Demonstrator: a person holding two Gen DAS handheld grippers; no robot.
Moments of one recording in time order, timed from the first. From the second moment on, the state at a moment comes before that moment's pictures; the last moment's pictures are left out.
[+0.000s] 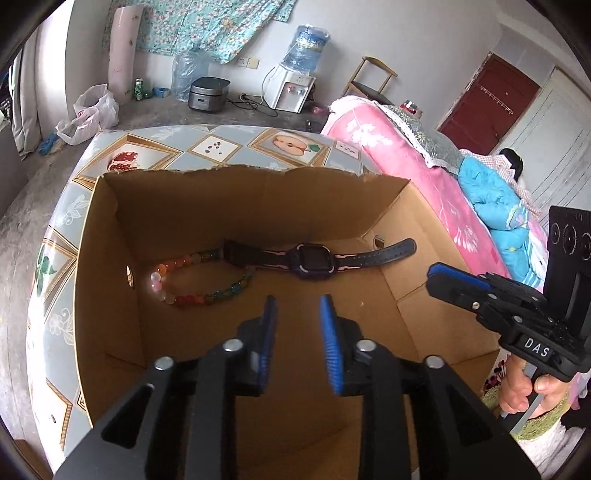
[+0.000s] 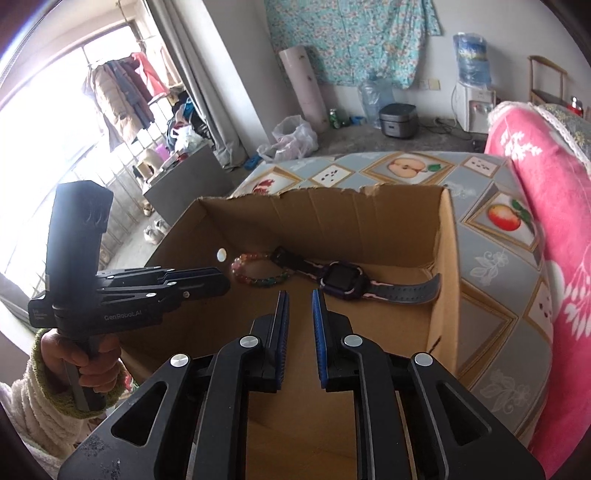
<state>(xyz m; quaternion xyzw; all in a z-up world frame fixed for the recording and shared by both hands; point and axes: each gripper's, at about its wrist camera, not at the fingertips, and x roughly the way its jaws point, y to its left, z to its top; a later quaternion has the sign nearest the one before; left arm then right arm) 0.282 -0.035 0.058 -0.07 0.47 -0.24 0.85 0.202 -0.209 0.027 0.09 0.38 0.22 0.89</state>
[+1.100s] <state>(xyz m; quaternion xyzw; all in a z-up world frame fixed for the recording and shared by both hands) 0.086 0.008 0.027 0.03 0.46 -0.14 0.88 0.027 -0.255 -0.010 0.11 0.39 0.15 0.90</state>
